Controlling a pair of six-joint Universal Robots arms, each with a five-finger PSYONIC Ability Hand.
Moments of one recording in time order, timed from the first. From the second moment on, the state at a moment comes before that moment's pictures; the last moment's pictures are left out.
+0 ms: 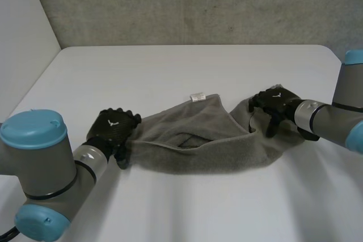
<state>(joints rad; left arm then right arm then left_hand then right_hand) 4.28 -1.97 -1.80 3.43 -1.53 3.46 1.74 -0.78 1.09 0.25 1.12 2.60 0.39 0.39 0.39 0.39 0.40 0.47 0.47 0.48 0.48 0.32</state>
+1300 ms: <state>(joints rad) 4.31 -2.03 -1.80 3.44 -1.44 3.46 1.61 -1.15 1.64 0.08 0.95 2.48 0.55 0.54 0.55 0.54 0.56 0.51 0.53 0.52 0.52 0.31</state>
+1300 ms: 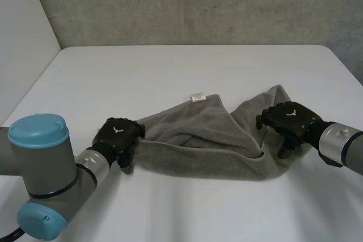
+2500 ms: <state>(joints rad) 4.30 -2.06 -1.78 3.50 -1.42 3.46 1.63 -1.12 1.64 0.19 0.91 2.44 0.84 0.85 0.85 0.84 0.83 1.32 1.29 1.33 1.33 1.16</state>
